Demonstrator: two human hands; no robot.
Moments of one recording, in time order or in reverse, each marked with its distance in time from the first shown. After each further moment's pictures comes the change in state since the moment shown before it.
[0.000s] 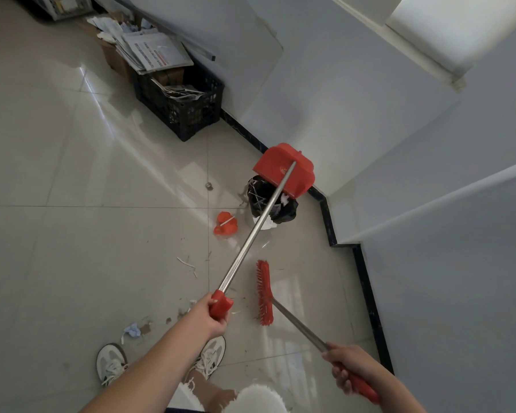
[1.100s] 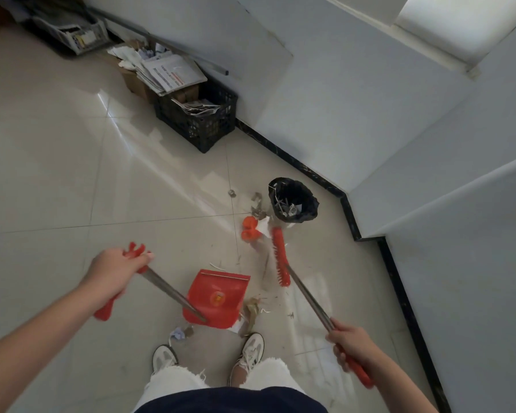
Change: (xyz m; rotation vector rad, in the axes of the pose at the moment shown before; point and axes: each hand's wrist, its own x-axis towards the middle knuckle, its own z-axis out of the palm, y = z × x) left_hand -0.175 0.224 -0.079 1.419 0.513 1.059; right_hand -0.059 -0.024 0.110 -0.070 0.072 -0.194
